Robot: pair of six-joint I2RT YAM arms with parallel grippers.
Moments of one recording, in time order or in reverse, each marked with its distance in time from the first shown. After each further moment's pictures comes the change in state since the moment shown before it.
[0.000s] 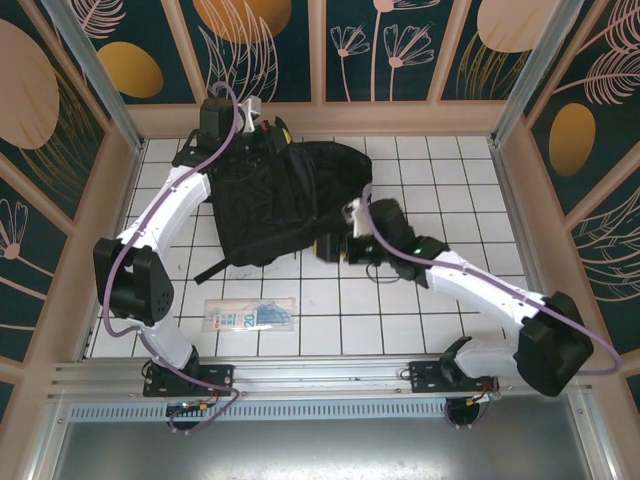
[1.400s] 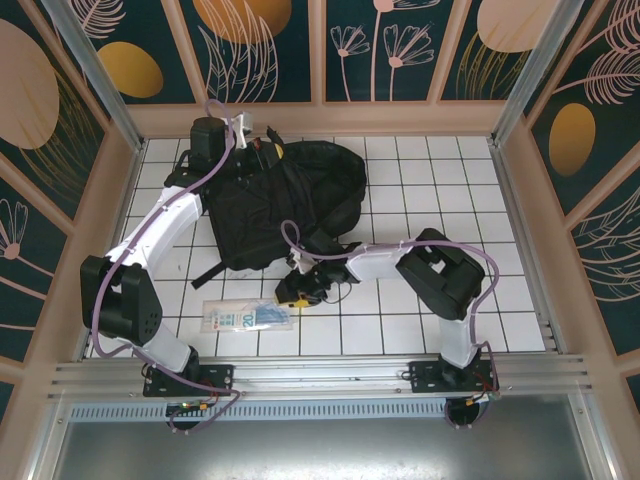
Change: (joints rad) left arm 0.018 -0.139 -0.236 0.129 -0.001 0.049; right arm 0.174 0.654 0.224 0.071 -0.278 0.079
